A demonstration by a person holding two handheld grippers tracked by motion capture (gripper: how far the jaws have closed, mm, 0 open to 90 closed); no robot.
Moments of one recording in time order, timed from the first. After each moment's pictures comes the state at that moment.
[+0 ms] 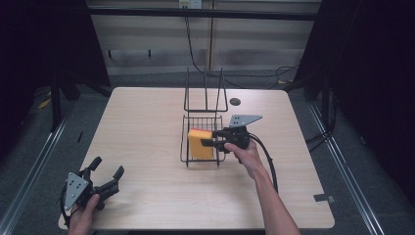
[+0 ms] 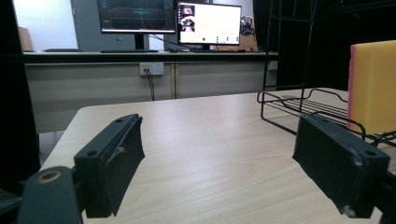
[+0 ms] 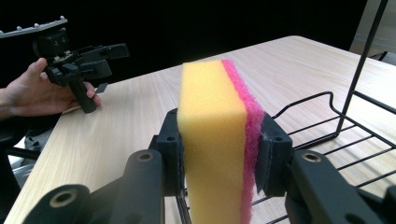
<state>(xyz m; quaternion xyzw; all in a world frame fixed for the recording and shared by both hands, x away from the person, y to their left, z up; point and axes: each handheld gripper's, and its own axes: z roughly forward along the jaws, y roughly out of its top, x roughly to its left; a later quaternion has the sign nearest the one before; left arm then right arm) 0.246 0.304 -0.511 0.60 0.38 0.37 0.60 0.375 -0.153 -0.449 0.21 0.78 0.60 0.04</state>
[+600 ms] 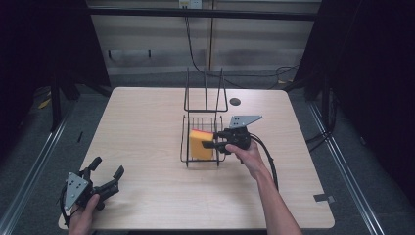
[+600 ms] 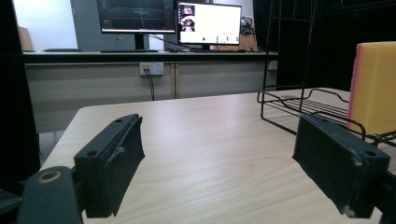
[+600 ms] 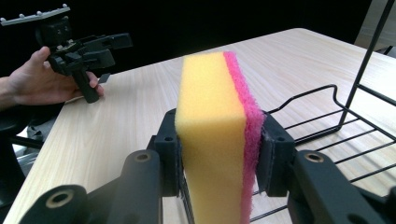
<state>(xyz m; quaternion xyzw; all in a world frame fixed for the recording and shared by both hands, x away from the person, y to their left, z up) 0.246 0.304 -0.511 0.61 0.38 0.37 0.60 0.372 -0.155 -0.447 0.20 0.79 0.58 0.03</state>
